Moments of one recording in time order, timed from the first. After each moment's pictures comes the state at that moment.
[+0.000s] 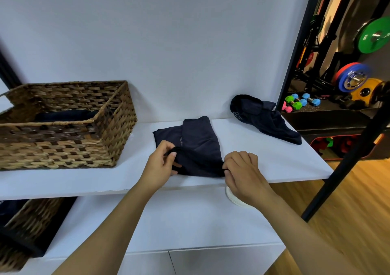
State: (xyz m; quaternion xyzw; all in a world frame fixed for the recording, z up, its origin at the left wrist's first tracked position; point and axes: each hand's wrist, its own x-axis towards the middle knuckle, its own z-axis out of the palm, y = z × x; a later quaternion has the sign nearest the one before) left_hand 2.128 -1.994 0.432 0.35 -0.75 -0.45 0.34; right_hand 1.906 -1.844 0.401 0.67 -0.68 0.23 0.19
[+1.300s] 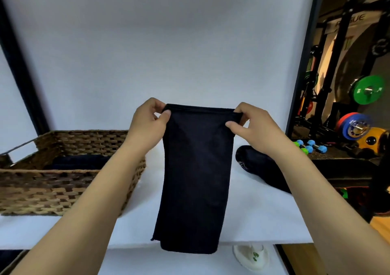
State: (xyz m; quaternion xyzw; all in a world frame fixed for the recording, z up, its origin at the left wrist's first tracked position) left_hand 2.124 -2.026 0.661 0.33 -0.73 -0.29 0.52; right_hand 1.883 -1.896 0.656 0.61 -0.65 0.45 0.02
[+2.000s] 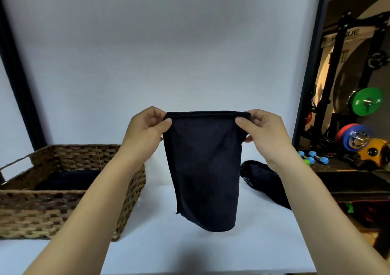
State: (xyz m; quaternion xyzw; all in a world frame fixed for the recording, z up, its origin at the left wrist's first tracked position) left_hand 2.136 -2.036 0.681 0.28 -0.72 -0.38 0.51; right_hand 1.895 -1.920 0.675 0.48 -0.56 0.66 -0.12
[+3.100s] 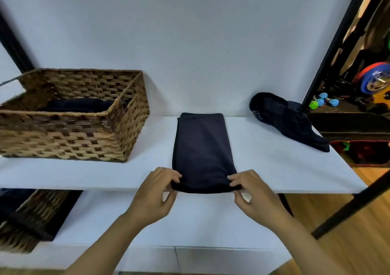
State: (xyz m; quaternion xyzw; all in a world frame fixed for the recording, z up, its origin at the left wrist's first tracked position) left_hand 2.201 -1.996 0.373 0.25 -0.92 -0.16 0.28; right_hand 1.919 -1.839 0.375 0.66 -0.66 0.34 -0.09
